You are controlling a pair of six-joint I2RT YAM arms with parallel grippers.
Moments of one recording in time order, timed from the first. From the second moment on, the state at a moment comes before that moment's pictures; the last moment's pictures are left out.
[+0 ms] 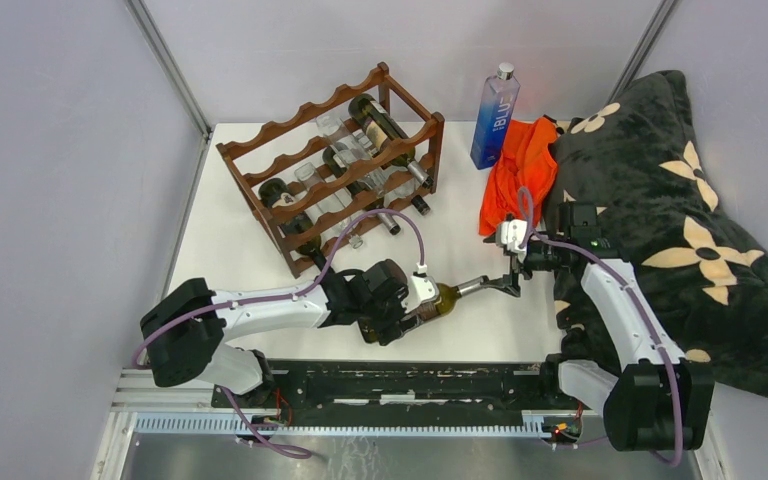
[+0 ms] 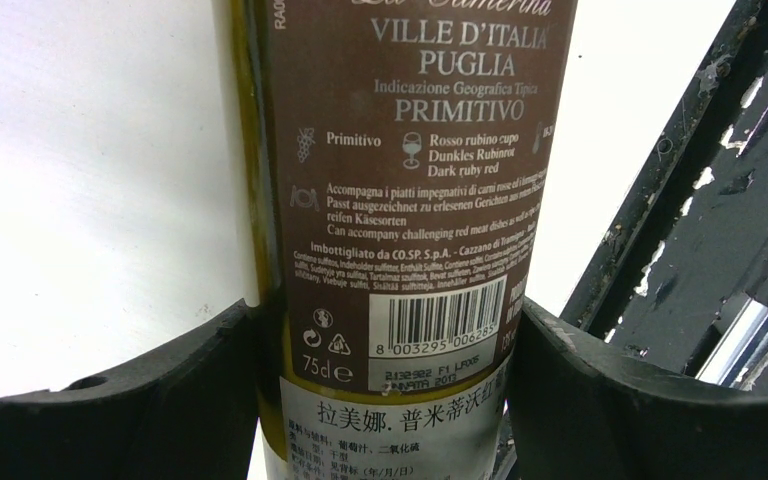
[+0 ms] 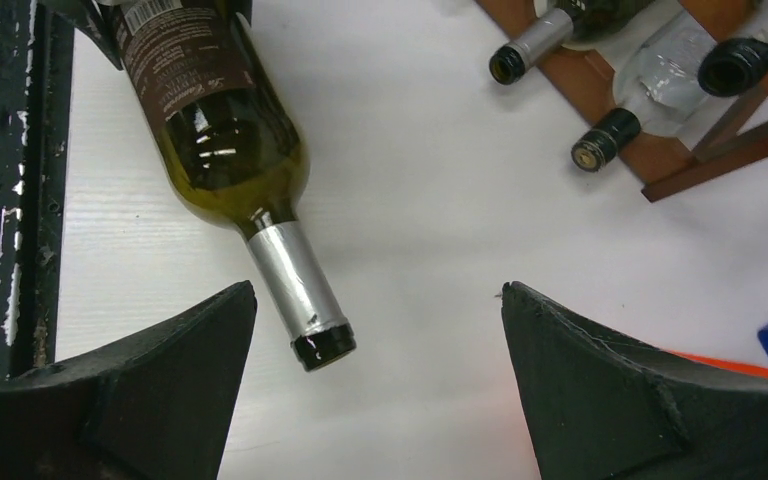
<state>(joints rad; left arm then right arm) -1.08 1.42 0.78 -0.30 0.05 0.11 0.00 1.10 0.78 -0.76 -1.09 -1.27</state>
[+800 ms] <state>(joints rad) -1.08 1.45 0.84 -0.37 0.05 0.19 0.33 1.30 0.78 -0.76 -0.81 -1.34</state>
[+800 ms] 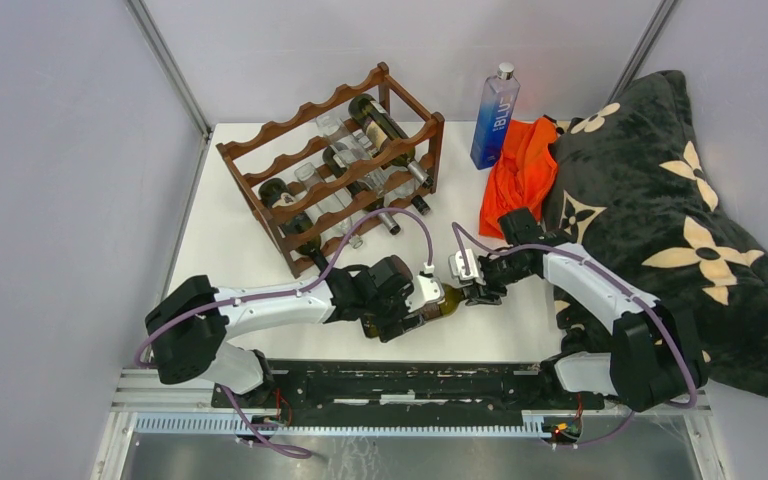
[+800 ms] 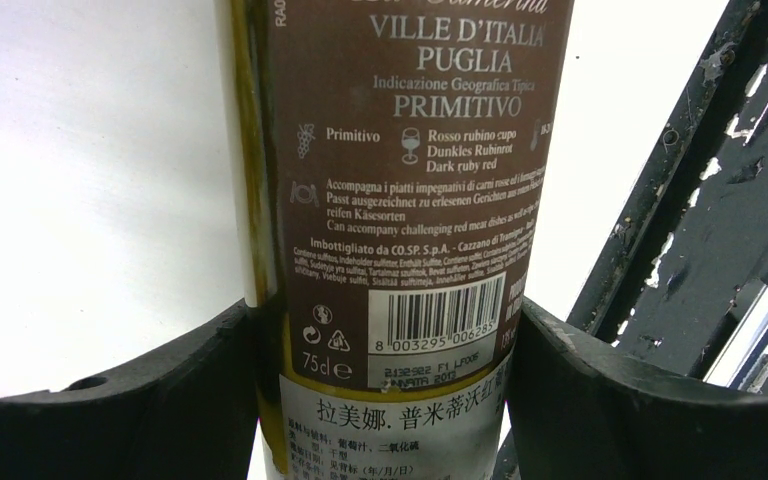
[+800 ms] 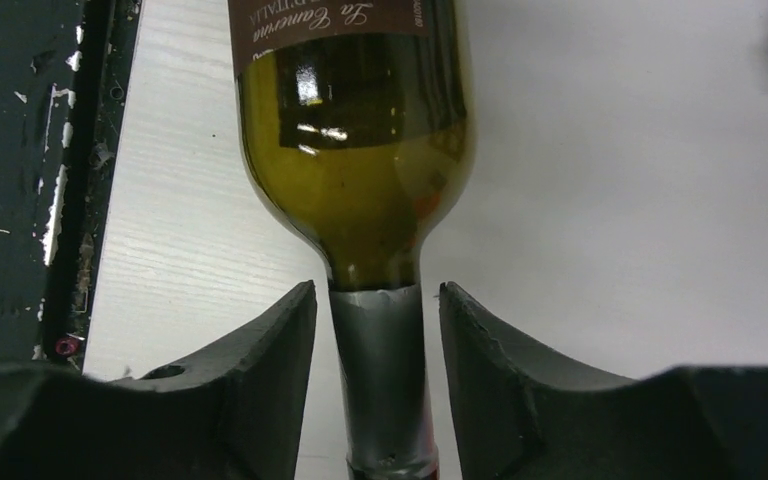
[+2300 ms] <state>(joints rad) -1.09 1.44 0.84 -0.33 -0.01 0.21 0.35 1.33 0.82 -0.79 -0.77 -1.36</state>
